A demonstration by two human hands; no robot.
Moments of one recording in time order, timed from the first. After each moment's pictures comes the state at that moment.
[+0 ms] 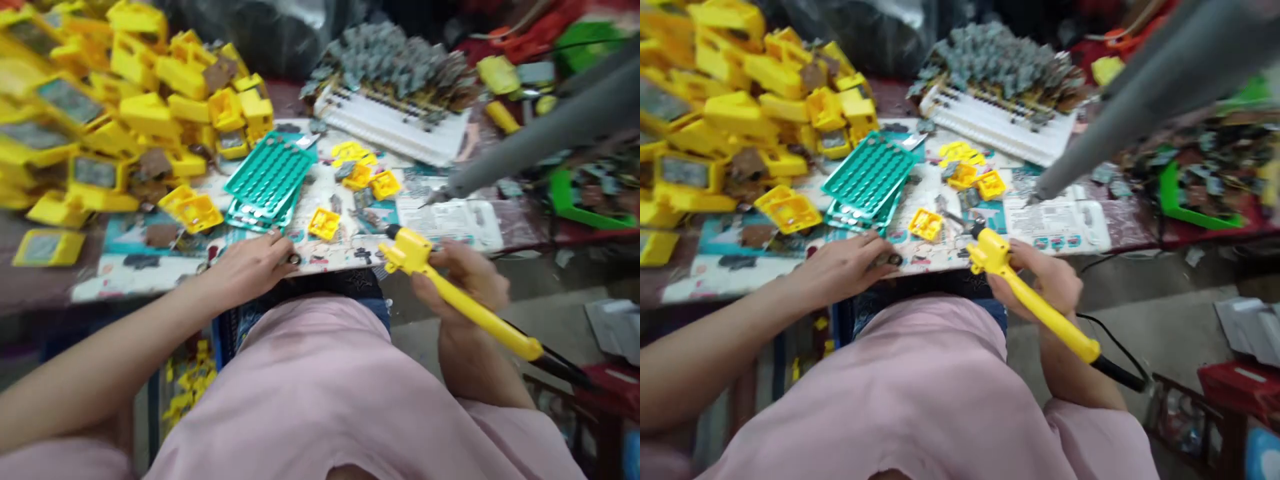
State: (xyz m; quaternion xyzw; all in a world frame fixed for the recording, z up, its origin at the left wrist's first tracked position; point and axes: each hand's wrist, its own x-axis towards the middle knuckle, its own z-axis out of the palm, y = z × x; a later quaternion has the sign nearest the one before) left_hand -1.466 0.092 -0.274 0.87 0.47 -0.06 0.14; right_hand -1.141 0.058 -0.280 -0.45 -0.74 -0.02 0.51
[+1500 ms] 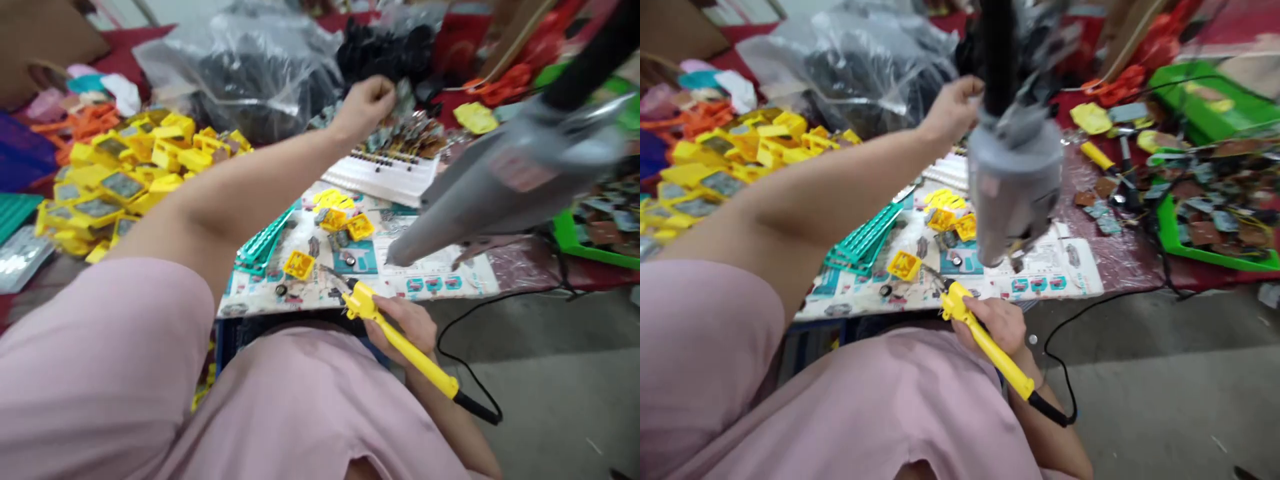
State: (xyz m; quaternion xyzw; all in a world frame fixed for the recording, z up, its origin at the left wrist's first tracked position) left_hand -1.257 0.345 -0.187 0.77 0.46 0.38 0.24; right_hand -1.135 0.070 -0.310 -0.41 -0.76 0.01 0.51
